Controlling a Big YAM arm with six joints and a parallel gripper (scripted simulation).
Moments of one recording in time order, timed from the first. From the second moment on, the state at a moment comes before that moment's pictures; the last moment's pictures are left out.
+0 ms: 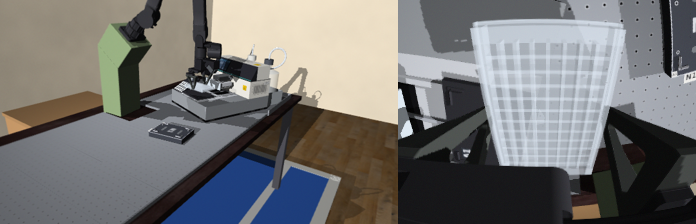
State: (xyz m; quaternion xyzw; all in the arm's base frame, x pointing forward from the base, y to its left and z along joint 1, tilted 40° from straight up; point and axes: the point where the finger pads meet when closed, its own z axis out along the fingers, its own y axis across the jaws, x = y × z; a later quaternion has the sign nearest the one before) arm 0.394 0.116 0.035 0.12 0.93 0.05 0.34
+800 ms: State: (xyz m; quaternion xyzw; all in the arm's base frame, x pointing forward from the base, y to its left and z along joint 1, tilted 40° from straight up) arm 0.340 0.199 0.018 0.20 0.92 0.08 0.34
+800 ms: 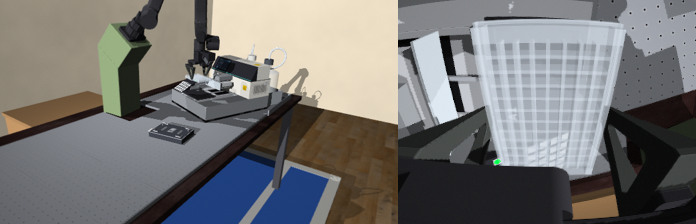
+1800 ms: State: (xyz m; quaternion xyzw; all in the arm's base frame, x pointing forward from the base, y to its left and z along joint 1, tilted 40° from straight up) arm 0.327 0.221 0.013 0.22 0.91 0.09 0.33
